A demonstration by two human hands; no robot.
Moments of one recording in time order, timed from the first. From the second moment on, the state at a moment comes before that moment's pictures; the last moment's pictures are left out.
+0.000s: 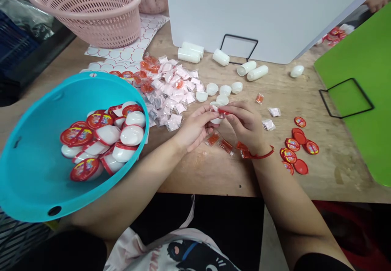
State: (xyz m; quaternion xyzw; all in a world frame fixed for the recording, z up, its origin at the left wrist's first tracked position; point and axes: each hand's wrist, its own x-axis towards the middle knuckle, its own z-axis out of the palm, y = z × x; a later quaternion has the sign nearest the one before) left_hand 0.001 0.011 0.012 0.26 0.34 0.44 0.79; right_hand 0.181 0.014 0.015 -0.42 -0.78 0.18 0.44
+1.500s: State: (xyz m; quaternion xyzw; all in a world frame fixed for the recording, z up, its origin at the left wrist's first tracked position) left_hand -0.001 0.018 -0.006 0.46 0.40 0.48 0.63; right_hand 0.181 0.020 0.001 -0.38 -0.83 0.08 0.40
